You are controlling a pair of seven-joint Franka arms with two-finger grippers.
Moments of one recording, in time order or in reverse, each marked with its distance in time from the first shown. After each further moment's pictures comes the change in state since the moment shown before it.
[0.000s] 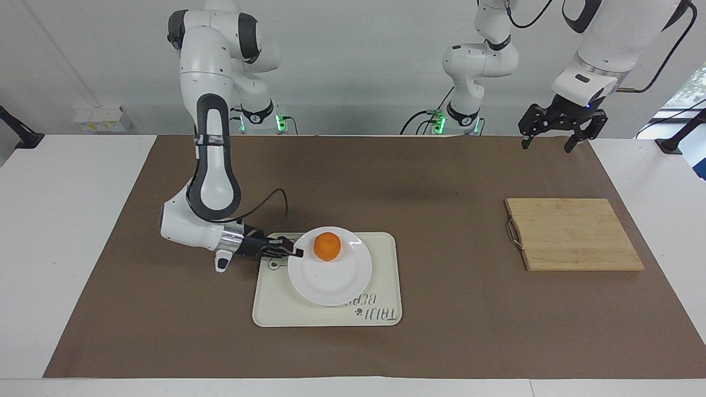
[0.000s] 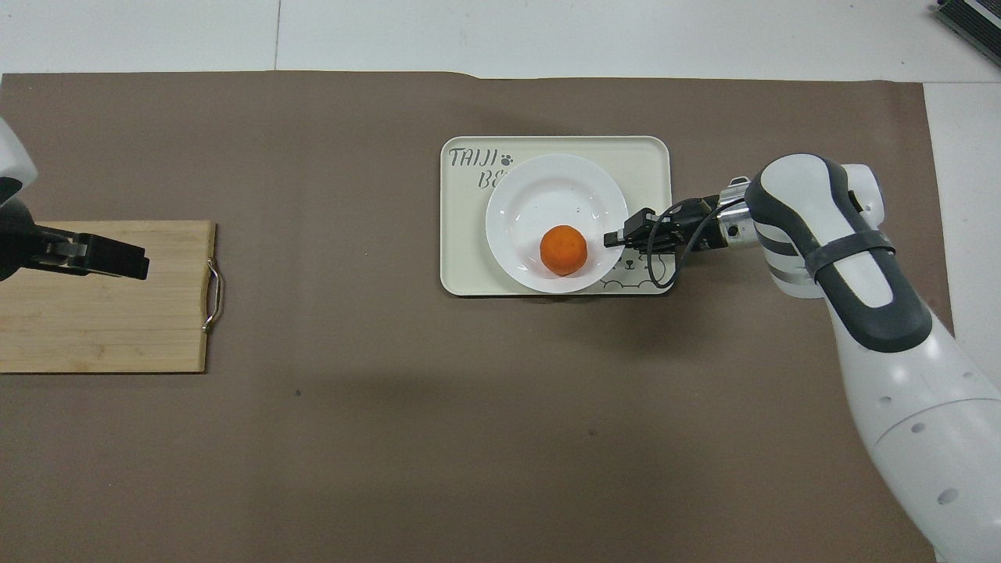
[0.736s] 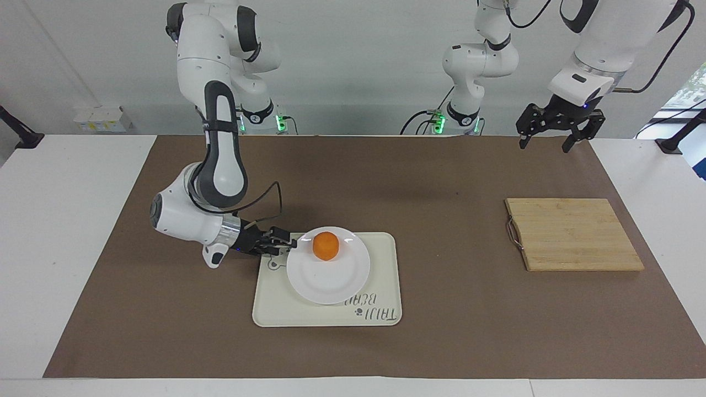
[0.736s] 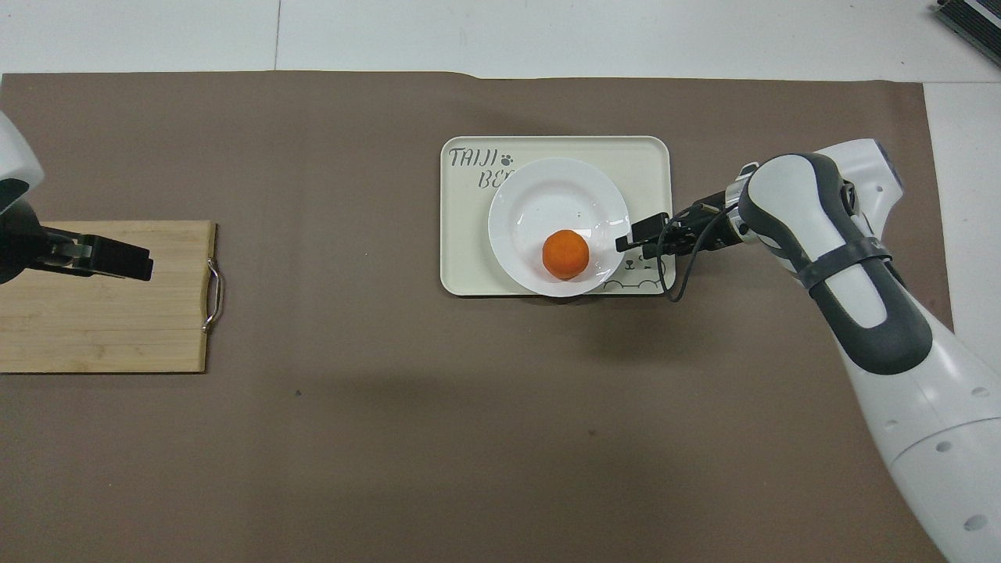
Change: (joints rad) left arm 0.001 0.000 -0.002 0.000 0.000 -0.002 0.000; right arm 0.002 -0.080 -0.001 0.029 -0.325 0.004 0.066
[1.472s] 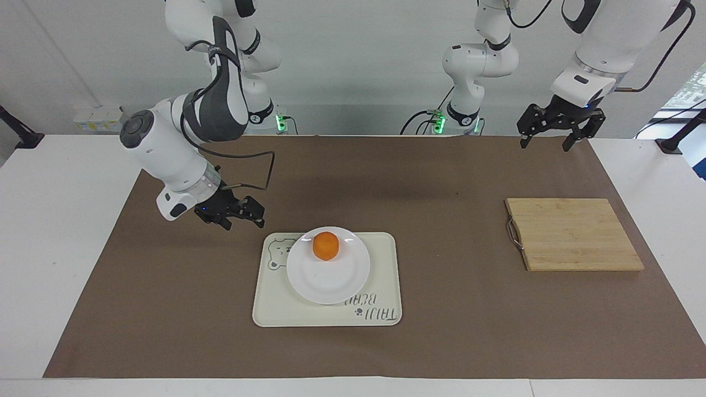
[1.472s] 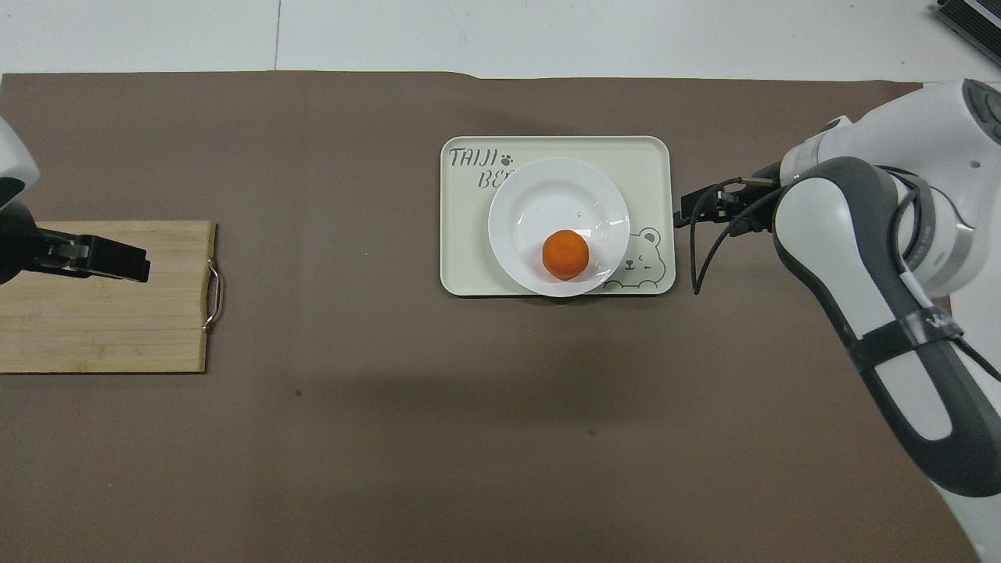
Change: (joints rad) left arm 0.001 -0.001 0.006 0.000 0.000 -0.022 -0.024; right arm 0.014 -0.259 -0.006 0.007 -0.488 -0.030 0.444
